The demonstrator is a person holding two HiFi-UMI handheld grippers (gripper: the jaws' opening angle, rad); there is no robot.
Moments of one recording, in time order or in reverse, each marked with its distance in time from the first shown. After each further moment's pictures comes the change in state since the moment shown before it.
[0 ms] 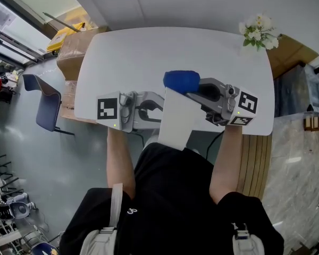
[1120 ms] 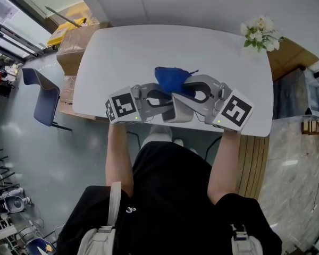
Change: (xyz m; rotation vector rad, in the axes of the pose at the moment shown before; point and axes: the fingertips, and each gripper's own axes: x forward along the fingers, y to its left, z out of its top) left arm -0.017 0.057 -0.090 -0.022 0.463 0.310; right arm 0.038 0.008 -0.014 -0.283 0.379 -0.114
